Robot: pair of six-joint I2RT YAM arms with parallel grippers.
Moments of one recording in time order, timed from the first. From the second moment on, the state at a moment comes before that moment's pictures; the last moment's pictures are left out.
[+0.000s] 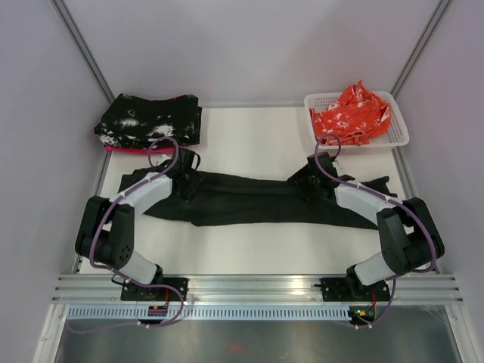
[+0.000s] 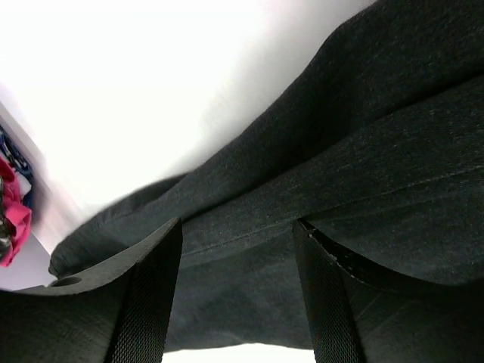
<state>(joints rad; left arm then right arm) -0.31 1.52 0.90 -0.43 -0.19 -1.20 0.36 1.50 0.78 -0.17 0.05 1.24</state>
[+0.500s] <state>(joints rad) -0.33 1.69 1.09 -0.47 -0.30 -1.28 0.38 1.63 0.80 -0.11 0.09 1.26</state>
